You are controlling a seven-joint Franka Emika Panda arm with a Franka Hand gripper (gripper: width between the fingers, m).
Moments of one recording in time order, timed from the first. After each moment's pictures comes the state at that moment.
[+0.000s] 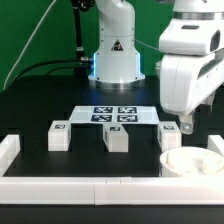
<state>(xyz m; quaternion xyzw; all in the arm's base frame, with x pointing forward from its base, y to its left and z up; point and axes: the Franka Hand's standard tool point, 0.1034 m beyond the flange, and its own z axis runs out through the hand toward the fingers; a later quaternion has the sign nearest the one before) 0.583 0.096 0.077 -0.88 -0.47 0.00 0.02</state>
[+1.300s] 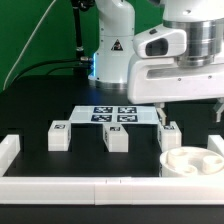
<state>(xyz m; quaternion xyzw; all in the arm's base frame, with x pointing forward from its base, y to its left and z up) 0.561 0.089 0.068 -1.00 0.00 0.04 0.03</state>
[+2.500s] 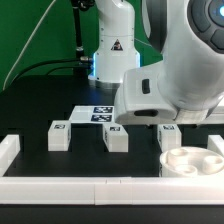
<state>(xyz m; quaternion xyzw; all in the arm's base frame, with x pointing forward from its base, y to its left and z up) 0.534 0.068 0.048 -0.92 0.00 0.40 0.01</state>
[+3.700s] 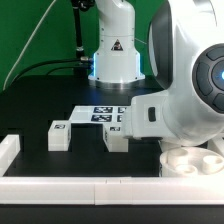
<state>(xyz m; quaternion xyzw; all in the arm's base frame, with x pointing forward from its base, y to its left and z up) 0.501 0.082 0.013 -0.89 0.00 0.46 0.02</state>
